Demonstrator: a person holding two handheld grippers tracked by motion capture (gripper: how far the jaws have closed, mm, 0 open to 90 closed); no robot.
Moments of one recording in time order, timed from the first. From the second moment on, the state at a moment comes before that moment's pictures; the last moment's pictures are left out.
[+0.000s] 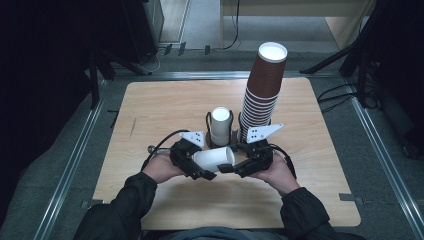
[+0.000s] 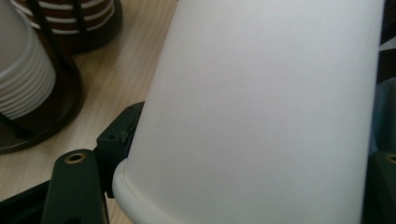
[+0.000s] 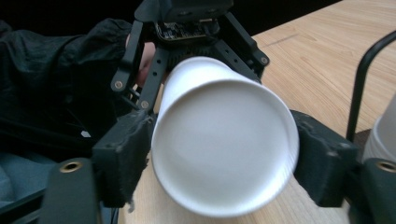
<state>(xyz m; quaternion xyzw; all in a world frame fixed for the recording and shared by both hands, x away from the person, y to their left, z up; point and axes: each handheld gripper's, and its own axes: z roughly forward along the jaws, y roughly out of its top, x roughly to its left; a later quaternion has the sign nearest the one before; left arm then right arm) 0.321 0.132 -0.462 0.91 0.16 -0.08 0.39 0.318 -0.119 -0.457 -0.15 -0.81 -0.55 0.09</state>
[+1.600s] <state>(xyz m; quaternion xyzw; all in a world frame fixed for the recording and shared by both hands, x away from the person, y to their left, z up) 0.318 0.113 -0.471 0.97 0.13 -0.06 0.20 0.308 -0.092 -0.478 -0.10 -0.91 -0.41 0.02</state>
